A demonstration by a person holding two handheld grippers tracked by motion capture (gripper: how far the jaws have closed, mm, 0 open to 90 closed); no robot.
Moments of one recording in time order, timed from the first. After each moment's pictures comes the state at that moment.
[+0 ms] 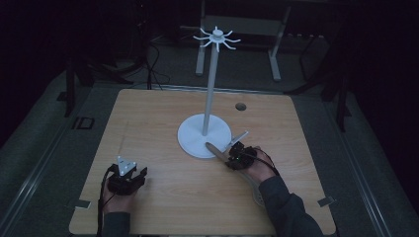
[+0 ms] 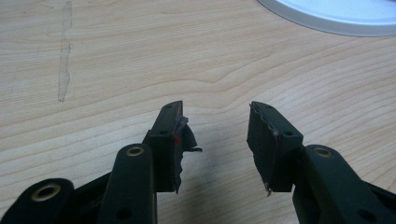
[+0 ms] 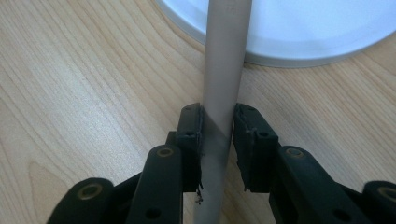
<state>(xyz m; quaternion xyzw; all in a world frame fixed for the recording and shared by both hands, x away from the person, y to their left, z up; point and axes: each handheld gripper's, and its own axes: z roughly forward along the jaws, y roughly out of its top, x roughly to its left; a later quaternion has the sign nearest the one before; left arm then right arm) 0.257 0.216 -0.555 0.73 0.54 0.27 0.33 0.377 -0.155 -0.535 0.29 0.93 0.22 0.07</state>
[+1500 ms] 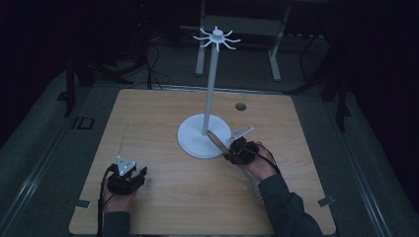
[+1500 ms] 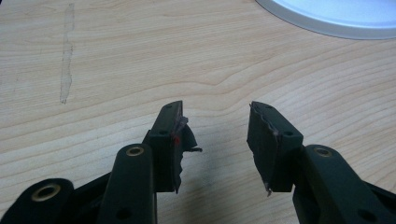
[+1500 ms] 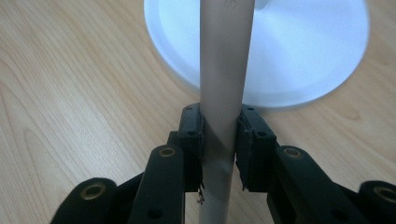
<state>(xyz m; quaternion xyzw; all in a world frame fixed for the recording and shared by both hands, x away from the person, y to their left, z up) 0.257 0.217 -0.555 0.72 0.54 0.27 0.33 0.371 -0.155 -0.504 0.29 0.91 0.28 0.11</state>
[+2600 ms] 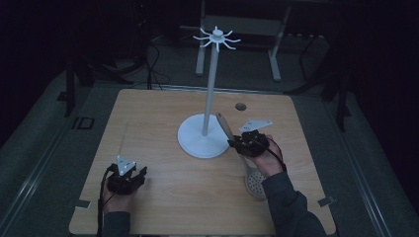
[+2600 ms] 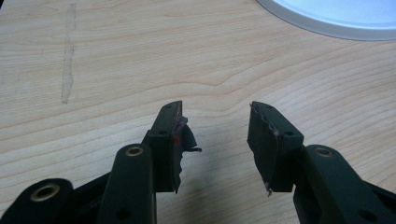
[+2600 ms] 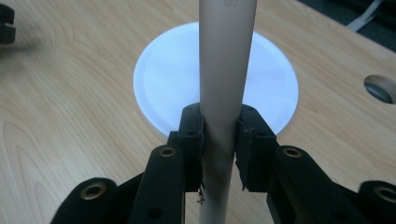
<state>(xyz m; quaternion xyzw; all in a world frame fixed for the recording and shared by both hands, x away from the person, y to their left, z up) 0.257 0.218 -0.554 0.72 0.55 0.27 0.33 0.370 -0.176 -0.468 0.31 0.86 0.38 0.16</state>
